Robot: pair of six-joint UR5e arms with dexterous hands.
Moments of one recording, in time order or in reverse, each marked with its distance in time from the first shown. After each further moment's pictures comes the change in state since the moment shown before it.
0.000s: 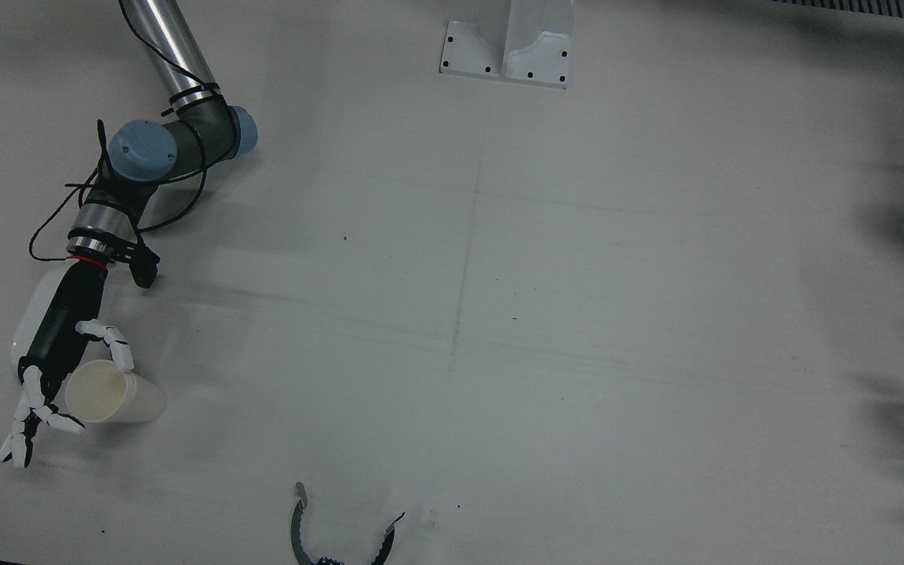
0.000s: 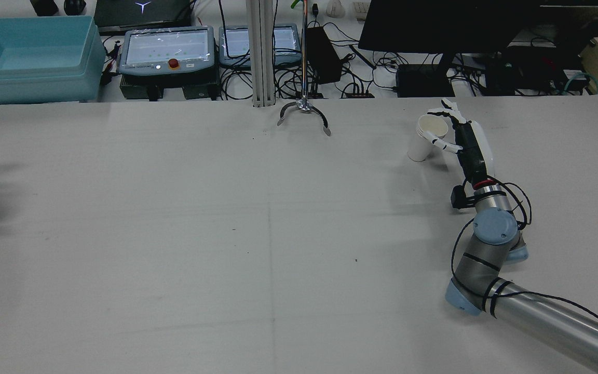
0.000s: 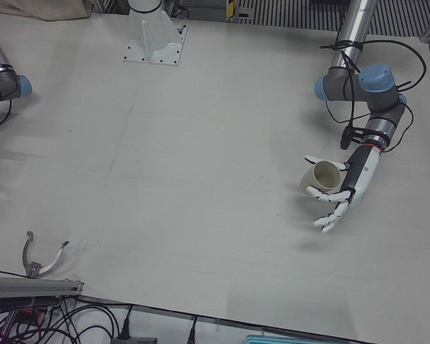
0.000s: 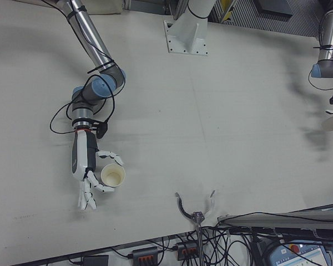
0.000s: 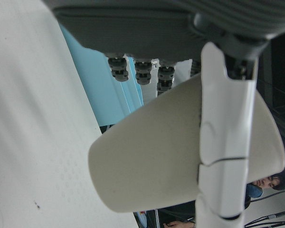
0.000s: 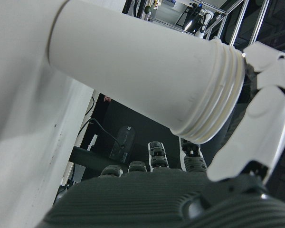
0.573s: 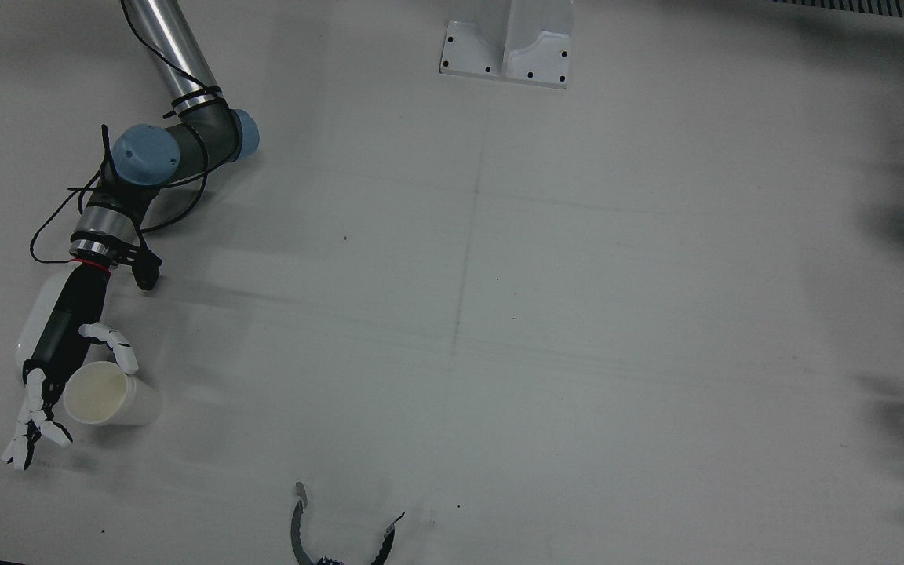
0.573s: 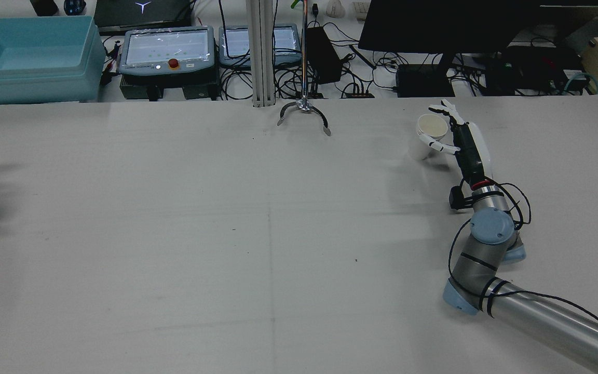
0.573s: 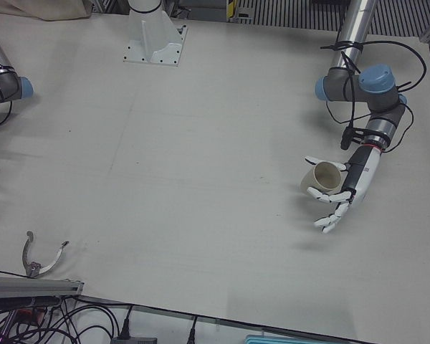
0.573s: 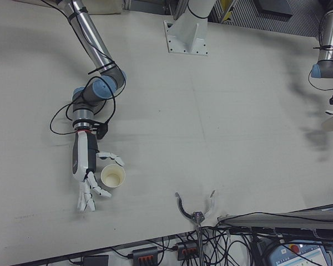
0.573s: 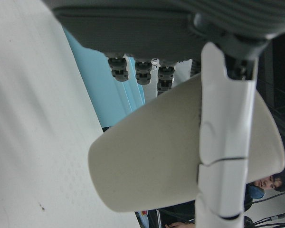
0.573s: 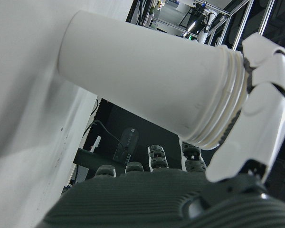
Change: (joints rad) left arm 0.001 -0.002 0.011 -0.003 -0.001 0.000; right arm -0.003 0.014 -0.022 -0.004 -0.001 -0.002
